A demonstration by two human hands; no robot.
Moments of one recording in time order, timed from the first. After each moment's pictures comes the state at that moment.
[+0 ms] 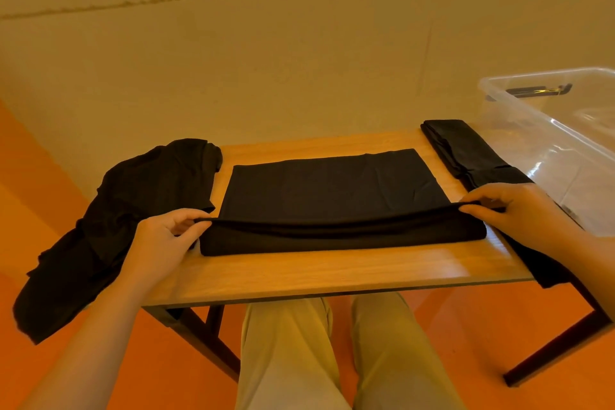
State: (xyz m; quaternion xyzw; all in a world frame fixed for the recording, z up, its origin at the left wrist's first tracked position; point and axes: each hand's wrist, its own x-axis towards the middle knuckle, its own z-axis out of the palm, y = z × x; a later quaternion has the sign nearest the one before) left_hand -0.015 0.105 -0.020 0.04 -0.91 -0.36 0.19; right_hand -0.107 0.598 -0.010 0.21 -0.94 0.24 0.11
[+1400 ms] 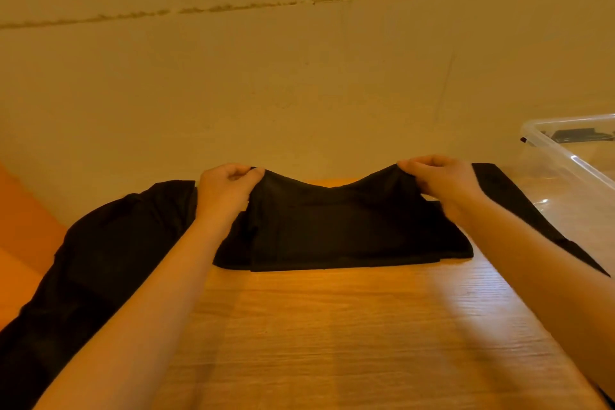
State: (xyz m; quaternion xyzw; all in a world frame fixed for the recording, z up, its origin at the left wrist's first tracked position) left_hand -0.225 0.155 0.038 0.18 -0.78 -0.58 0.17; right_hand -0.280 0.460 0.040 -0.10 -0.75 0.65 0.00
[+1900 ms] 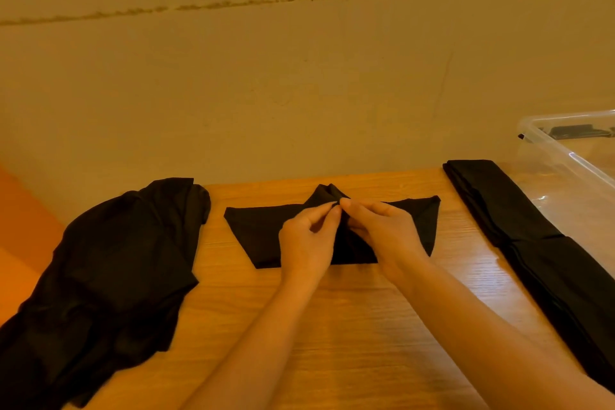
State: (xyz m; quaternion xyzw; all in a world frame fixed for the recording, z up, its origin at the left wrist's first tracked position) left_hand -0.175 0.272 -0.001 0.09 -0.78 -0.60 0.17; right_hand -0.199 0.382 0.014 -0.09 -0.64 0.76 -0.09
